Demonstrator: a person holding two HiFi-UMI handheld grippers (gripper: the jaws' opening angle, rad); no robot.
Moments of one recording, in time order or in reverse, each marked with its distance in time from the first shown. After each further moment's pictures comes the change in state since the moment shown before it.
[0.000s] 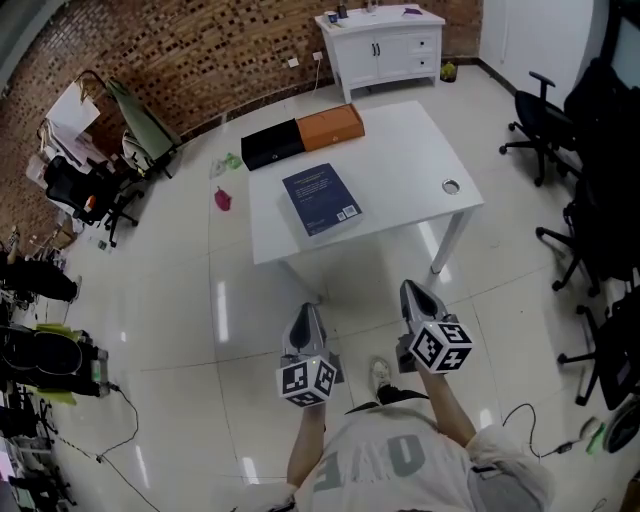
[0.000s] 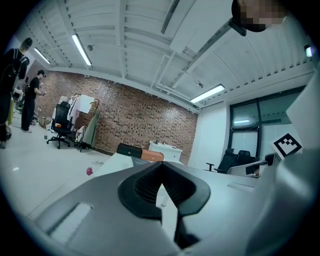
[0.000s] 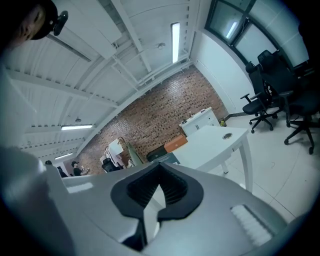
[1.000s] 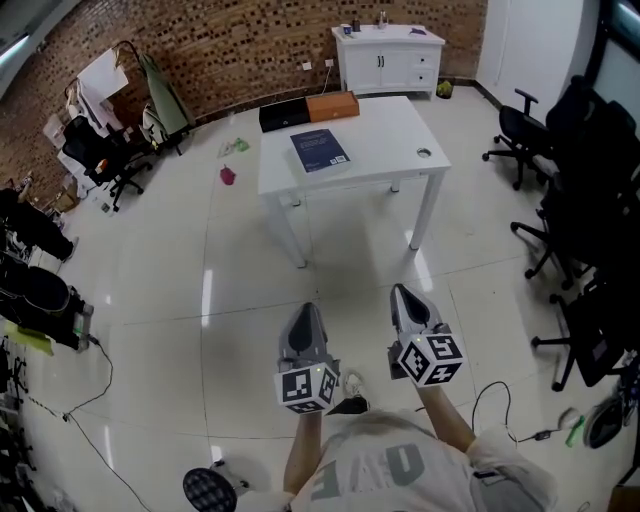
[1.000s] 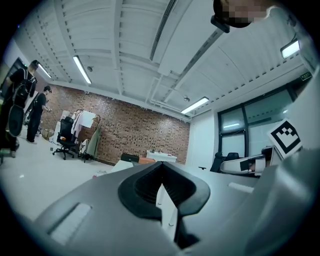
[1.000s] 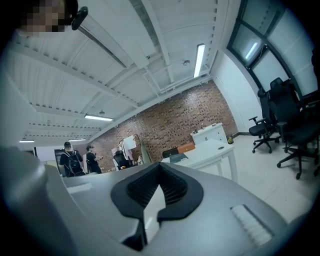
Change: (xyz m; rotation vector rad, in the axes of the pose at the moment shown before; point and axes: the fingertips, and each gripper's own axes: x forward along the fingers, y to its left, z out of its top) left arm -0.309 -0.100 -0.003 0.068 -0.120 -0.024; right arm -0.292 0.107 -0.061 -0.216 -0.060 0.091
